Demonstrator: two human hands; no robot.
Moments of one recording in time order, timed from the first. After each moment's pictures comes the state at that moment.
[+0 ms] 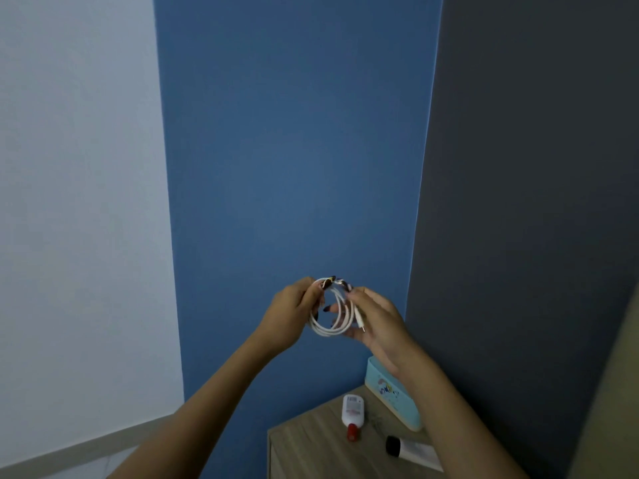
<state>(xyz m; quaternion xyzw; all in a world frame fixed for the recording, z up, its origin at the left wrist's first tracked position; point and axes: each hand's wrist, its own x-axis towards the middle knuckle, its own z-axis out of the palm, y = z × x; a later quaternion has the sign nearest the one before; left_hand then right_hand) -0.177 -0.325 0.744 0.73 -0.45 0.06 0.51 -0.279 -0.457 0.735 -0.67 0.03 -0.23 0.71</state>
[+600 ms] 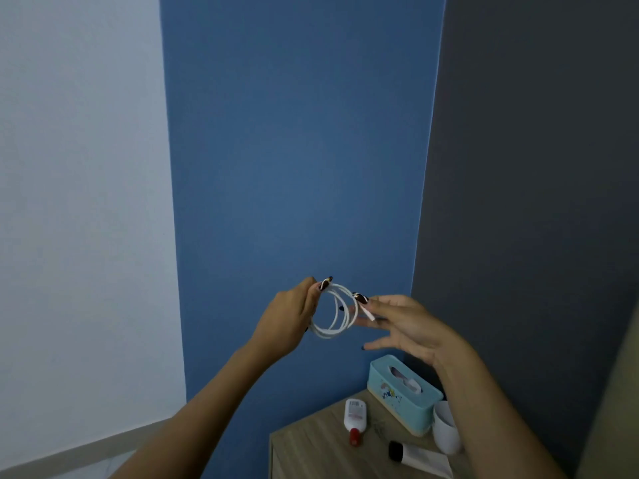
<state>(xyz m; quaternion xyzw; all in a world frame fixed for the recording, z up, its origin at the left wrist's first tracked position) -0.173 -0.321 0.739 0.75 -0.48 0.15 0.43 -0.295 -0.498 0.752 -0.71 0.08 -0.09 0.69</state>
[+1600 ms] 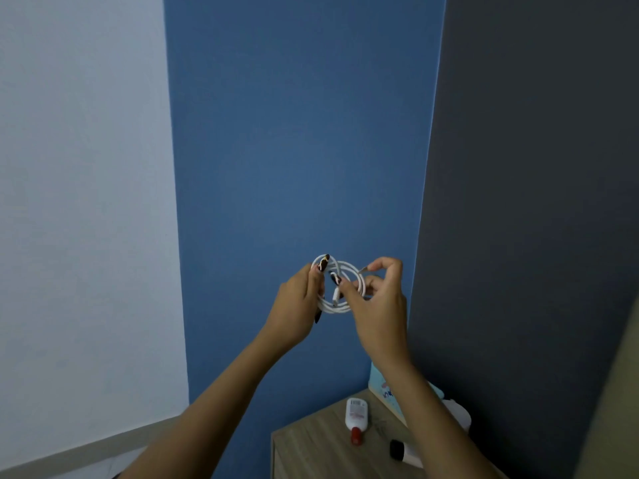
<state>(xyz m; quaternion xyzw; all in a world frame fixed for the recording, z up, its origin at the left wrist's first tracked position) -0.196 -0.326 0.761 0.71 -0.45 0.14 0.53 -0.275 -0.427 0.750 -0.73 0.06 -0.52 0.44</state>
